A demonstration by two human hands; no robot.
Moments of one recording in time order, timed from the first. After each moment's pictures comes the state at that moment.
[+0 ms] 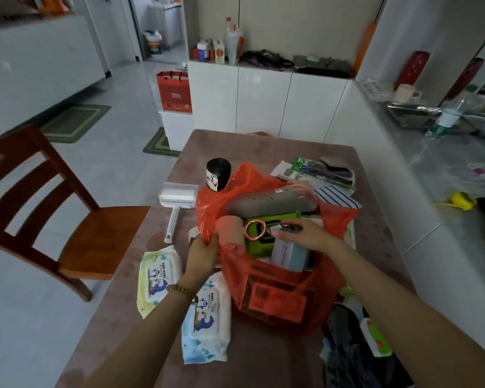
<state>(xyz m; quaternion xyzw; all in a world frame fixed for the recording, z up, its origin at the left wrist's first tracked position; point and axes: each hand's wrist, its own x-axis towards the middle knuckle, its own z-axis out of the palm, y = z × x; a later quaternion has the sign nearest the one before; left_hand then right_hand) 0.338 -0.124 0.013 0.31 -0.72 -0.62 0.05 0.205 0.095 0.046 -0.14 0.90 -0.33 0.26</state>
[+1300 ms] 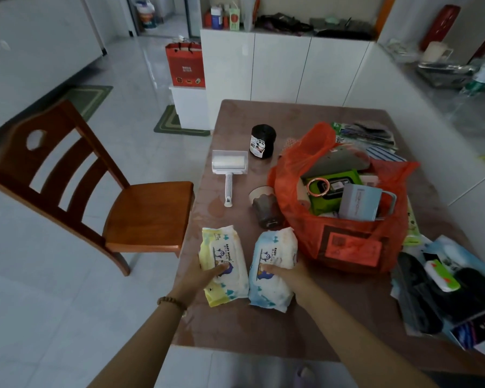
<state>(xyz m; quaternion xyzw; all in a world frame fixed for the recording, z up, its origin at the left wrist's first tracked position) 0.490 -0.281 -0.076 0.29 -0.67 -0.67 -0.13 0.431 -0.069 -0.061 0.21 0.74 -0.59 0.25</state>
